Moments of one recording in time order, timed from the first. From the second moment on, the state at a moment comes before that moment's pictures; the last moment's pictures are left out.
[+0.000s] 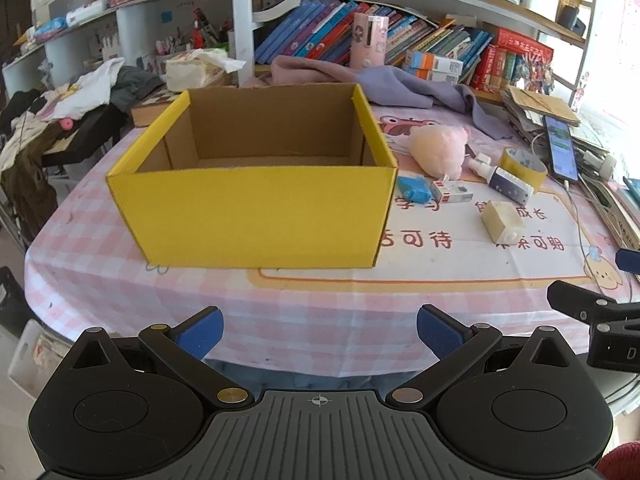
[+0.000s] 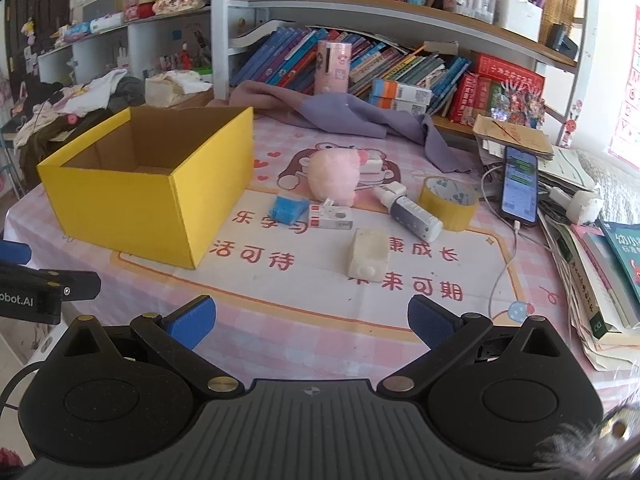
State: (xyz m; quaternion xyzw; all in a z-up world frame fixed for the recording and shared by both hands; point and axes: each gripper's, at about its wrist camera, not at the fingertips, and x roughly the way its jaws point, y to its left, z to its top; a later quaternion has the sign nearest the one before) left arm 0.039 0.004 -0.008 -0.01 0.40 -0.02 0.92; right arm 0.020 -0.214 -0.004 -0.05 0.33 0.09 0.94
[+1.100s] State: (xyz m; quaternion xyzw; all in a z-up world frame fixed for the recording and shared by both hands) left arm 0.088 -0.108 -0.024 0.04 0.40 -0.13 0.91; right arm 0.075 -0.306 -0.018 -0.04 0.36 0.04 0.93
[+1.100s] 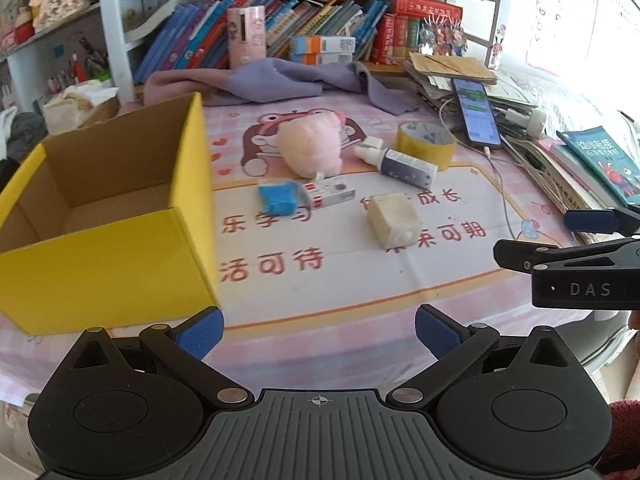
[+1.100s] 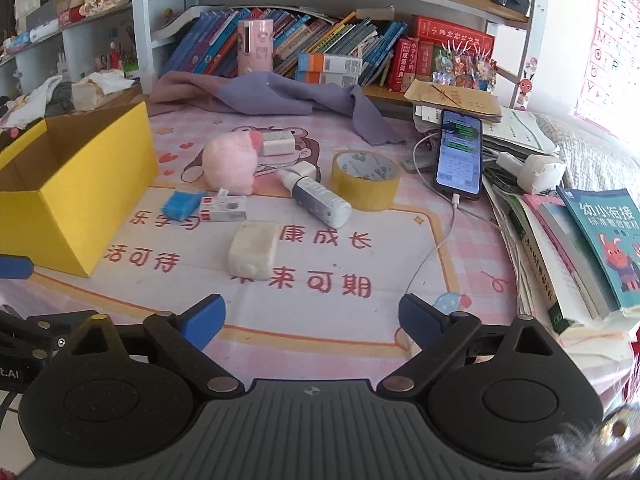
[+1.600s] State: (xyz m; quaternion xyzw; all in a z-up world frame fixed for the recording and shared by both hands) left arm 0.137 -0.175 -0.033 0.04 0.42 -0.10 0.90; right arm 0.141 -0.368 -0.026 -0.04 0.38 0.09 0.92
